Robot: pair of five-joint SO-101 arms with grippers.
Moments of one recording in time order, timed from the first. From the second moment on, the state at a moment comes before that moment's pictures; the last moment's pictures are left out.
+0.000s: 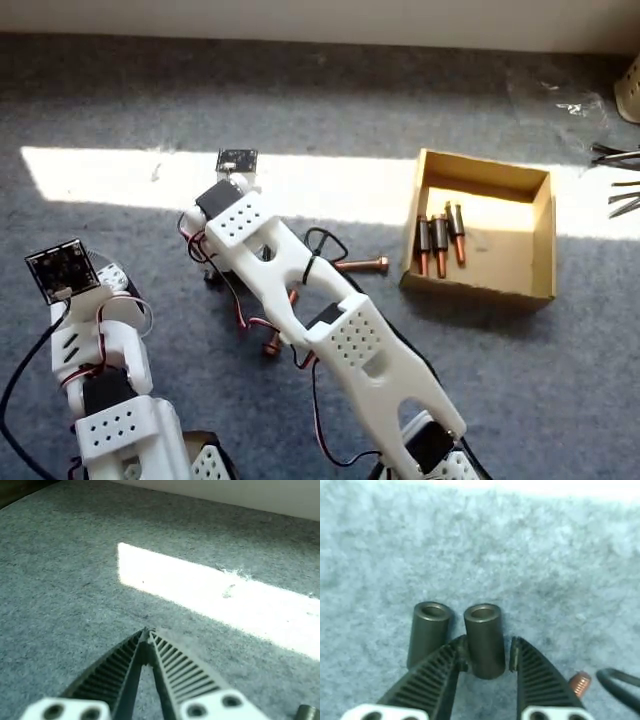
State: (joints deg) left arm -30.0 -83.6 95.3 18.2 4.9; right arm -47.4 55.7 -55.3 91.8 -39.6
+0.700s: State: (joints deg) left arm -30.0 -83.6 95.3 18.2 4.9; right arm -46.2 60.7 -60.4 91.8 -39.1
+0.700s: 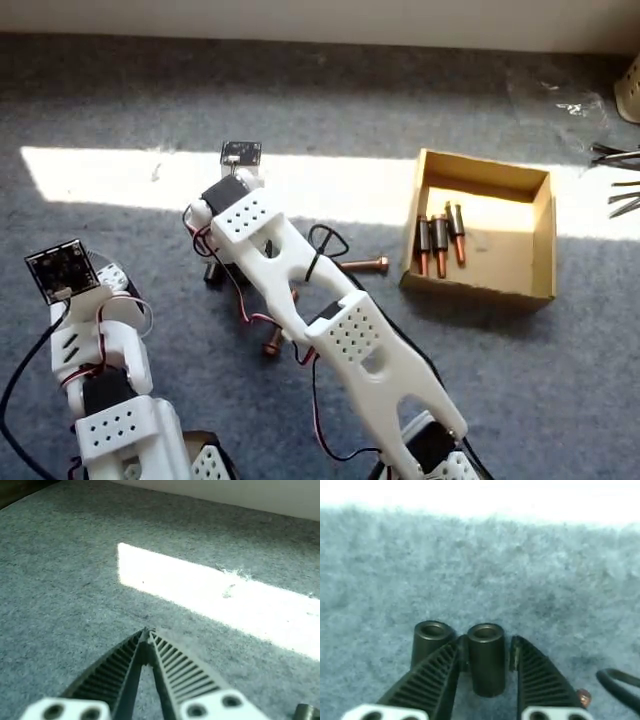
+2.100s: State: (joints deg) left arm -28.3 -83.6 95.8 18.2 4.9; right arm -39.4 50.9 -72.5 99.9 -2.8
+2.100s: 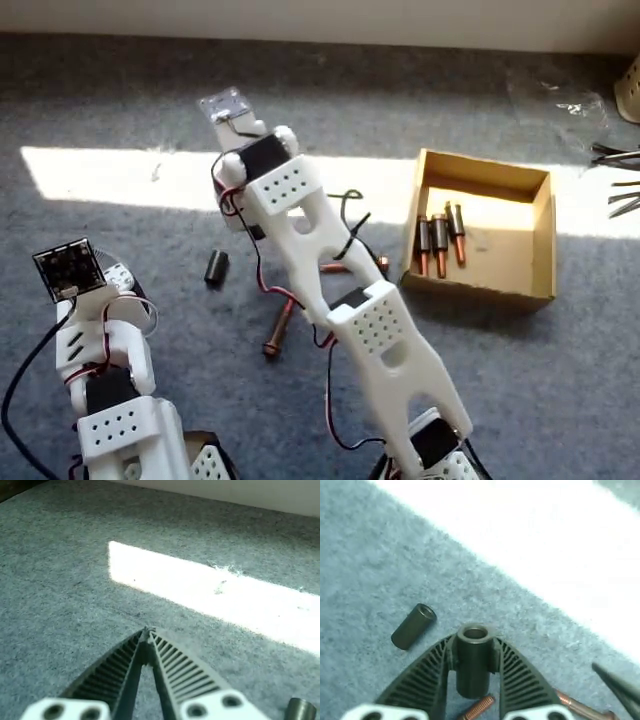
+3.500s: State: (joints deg) left arm -16.0 -83.6 95.9 20.4 -5.8; right arm -32.9 -7.6 -35.8 100.1 8.3
